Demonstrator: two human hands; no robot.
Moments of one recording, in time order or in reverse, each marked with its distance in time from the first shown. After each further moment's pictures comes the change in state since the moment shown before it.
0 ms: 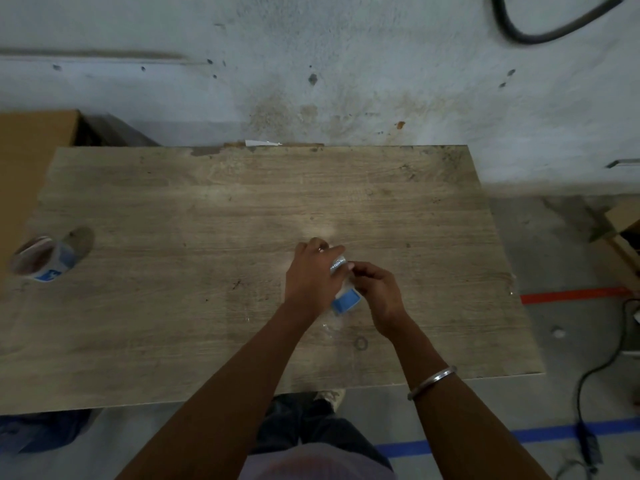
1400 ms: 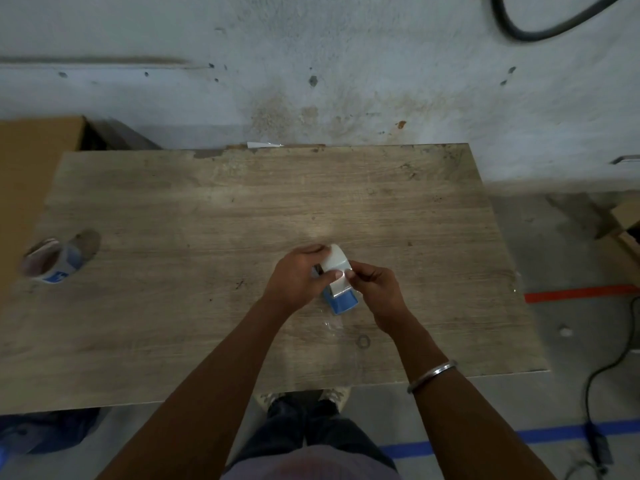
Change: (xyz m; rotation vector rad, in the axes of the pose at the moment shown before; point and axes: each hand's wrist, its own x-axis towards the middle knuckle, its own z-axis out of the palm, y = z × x) left_hand -0.003 -0.028 -0.022 -0.159 -0.127 0.099; right_hand 0.002 0.007 -0.003 -0.074 -0.085 -0.104
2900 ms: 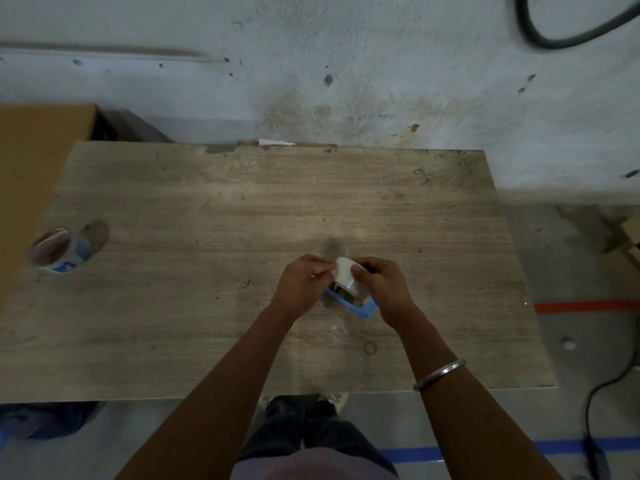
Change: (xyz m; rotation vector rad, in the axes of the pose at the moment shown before) left_hand -0.004 -0.009 0.004 -0.204 0.008 -0.259; right_hand 0.019 -0.021 0.012 -0.245 0.067 0.114
